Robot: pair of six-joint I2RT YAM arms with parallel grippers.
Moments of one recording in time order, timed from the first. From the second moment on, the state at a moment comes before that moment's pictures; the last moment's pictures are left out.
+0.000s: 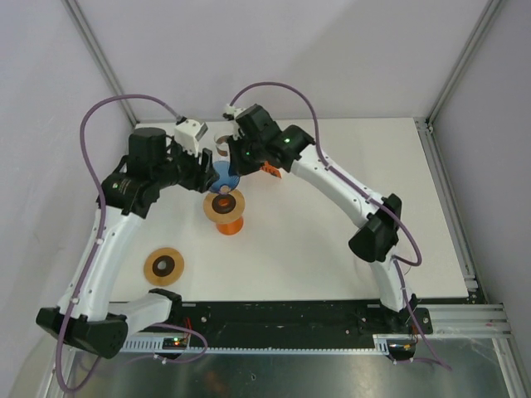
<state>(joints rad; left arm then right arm) -0.27 1.10 1.38 -0.82 0.29 0.10 0.84 2.09 2.31 -0.89 -0.12 0.36</state>
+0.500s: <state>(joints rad) -0.27 1.18 1.31 -0.79 0.21 0.09 0.87 2.13 2.33 -0.94 -0.16 0.39</state>
